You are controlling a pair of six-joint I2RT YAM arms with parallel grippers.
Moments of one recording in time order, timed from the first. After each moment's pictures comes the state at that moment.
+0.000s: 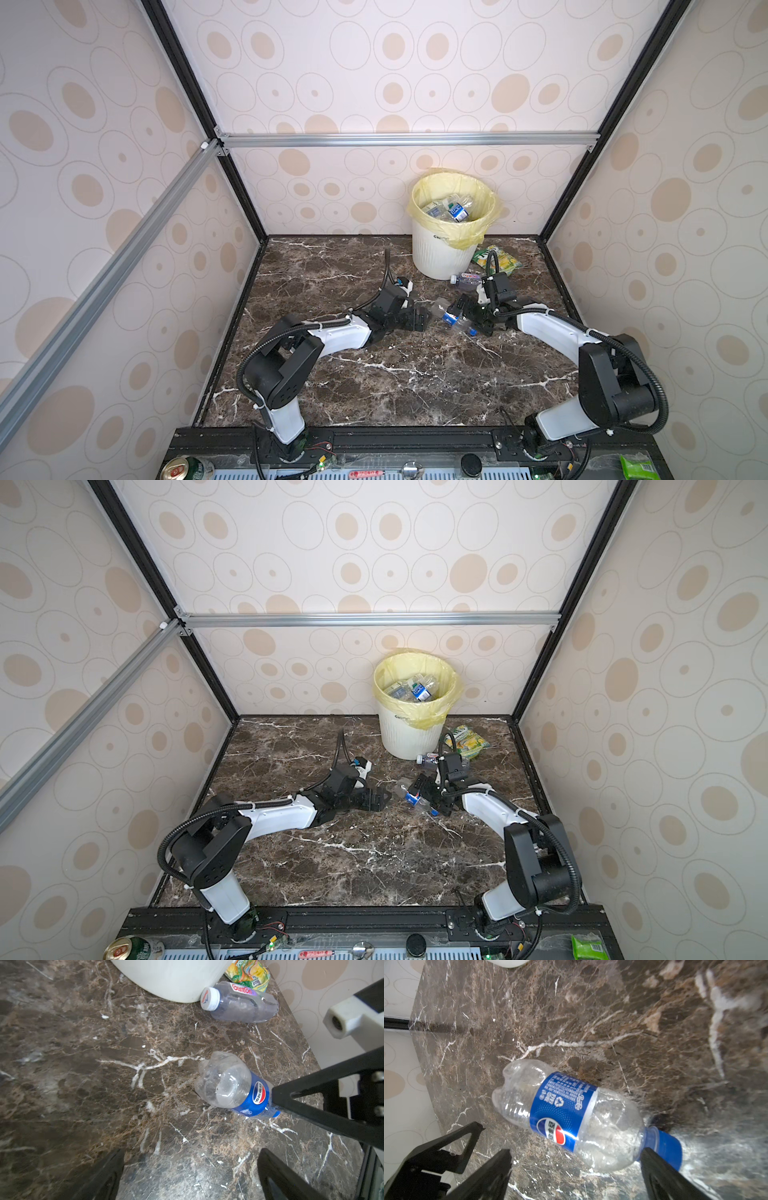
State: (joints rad) left arm -0.70 1.72 0.92 0.14 0.10 -0.55; right arm 0.27 1.50 0.89 -0.40 -0.28 0.76
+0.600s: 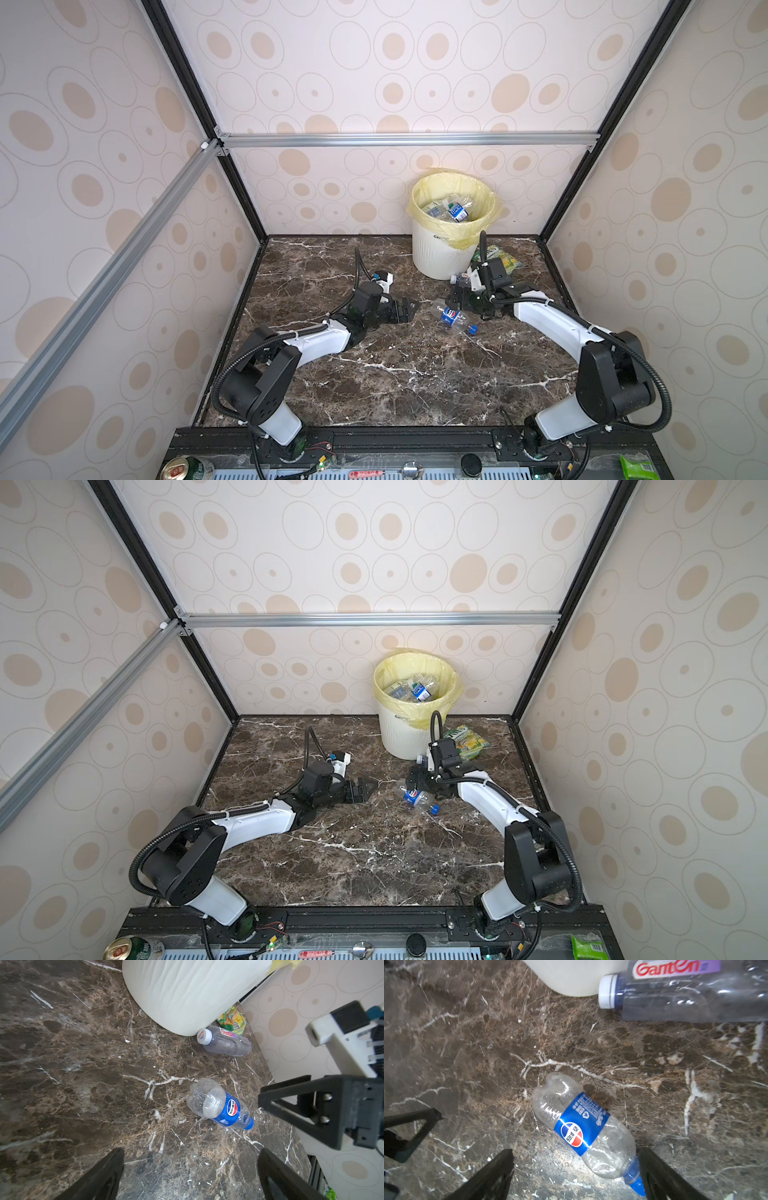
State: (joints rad) left arm -0.61 1.58 0.80 0.29 0.23 -0.64; right arm 0.35 1.55 1.07 -0.52 -0.15 0.41
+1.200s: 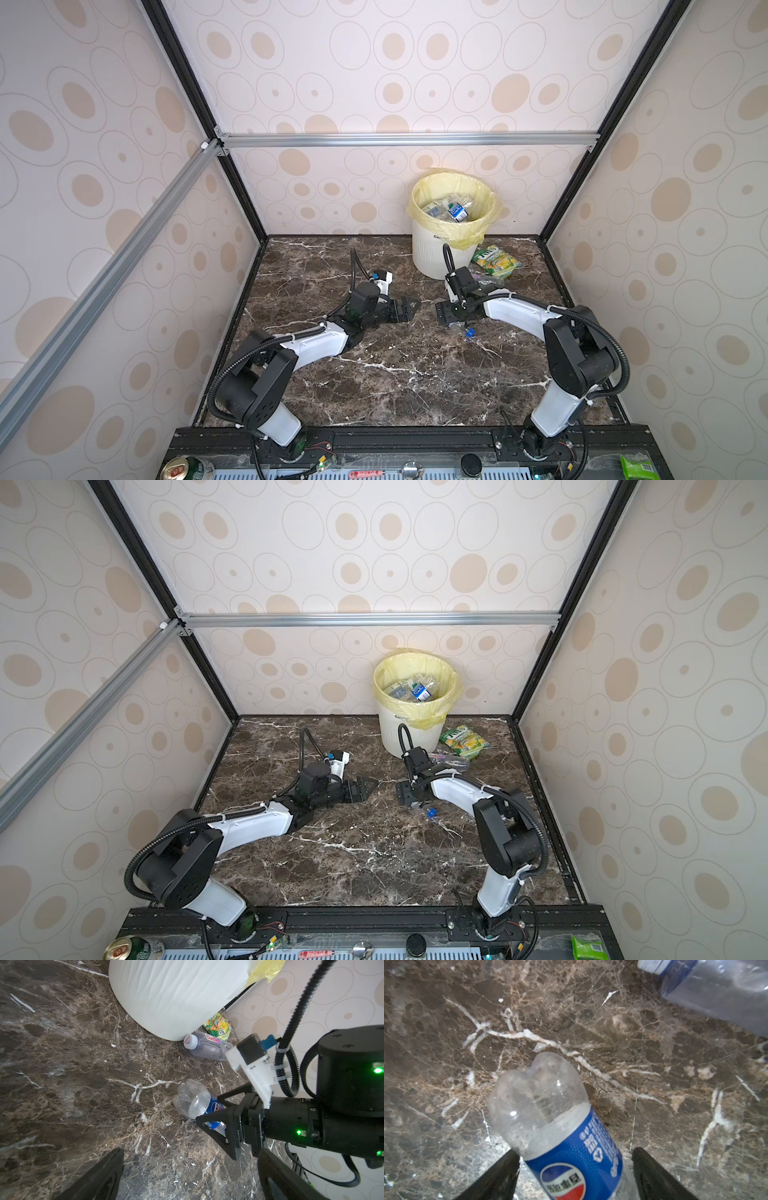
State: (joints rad) left arm -0.60 1.56 0.77 0.35 0.27 -0.67; right arm 0.47 1.75 1.11 -0.51 0.08 0.26
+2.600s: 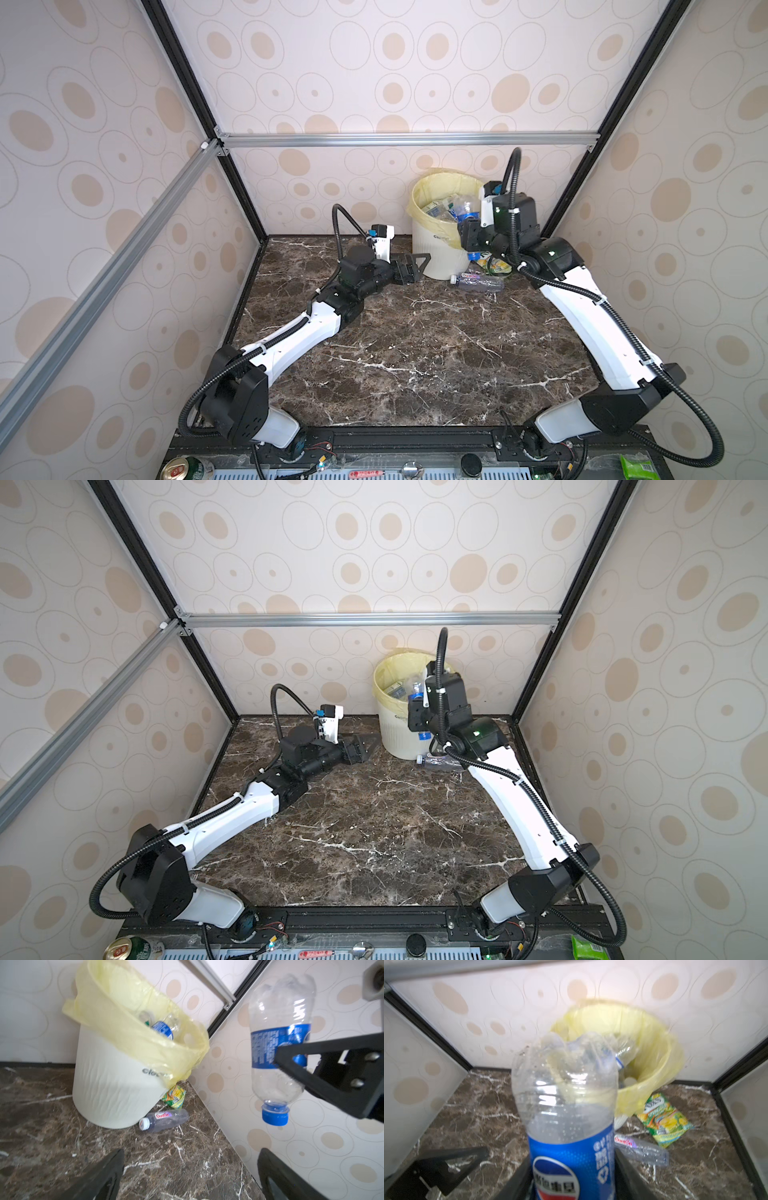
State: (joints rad) left arm -0.59 1.46 1.14 0.24 0.27 -0.60; right arm 0.50 1.49 1.86 -0.76 0.25 0.25
